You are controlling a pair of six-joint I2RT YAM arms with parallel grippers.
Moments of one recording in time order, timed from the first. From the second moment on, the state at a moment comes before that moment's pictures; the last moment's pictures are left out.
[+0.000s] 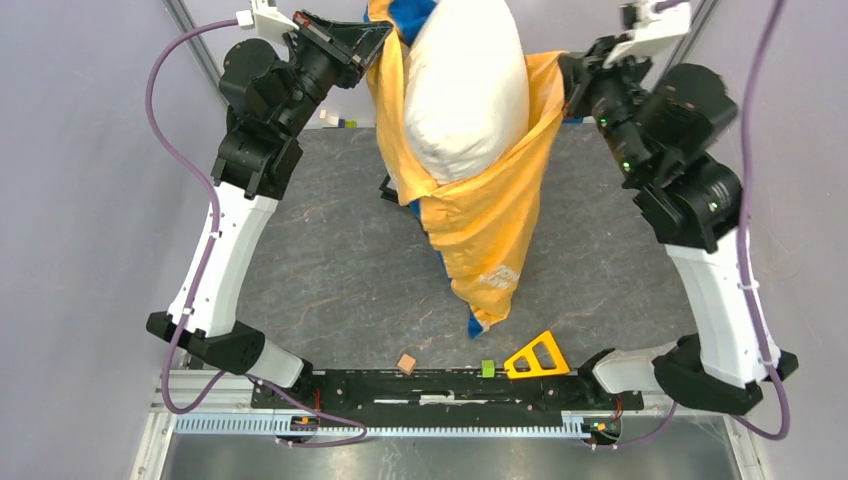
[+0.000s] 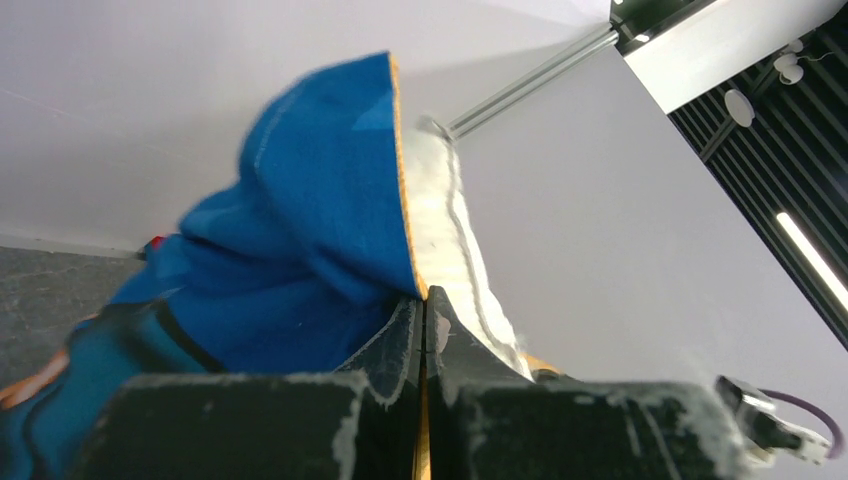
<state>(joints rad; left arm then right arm) -0.43 1.48 2.01 -0.26 0.09 -1.06 0.58 1.36 2.09 -0.62 0.32 0.00</state>
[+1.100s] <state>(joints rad) -0.54 1.74 2.38 -0.54 0.20 -0.95 0.58 1.50 2.18 -0.33 0.40 0.00</state>
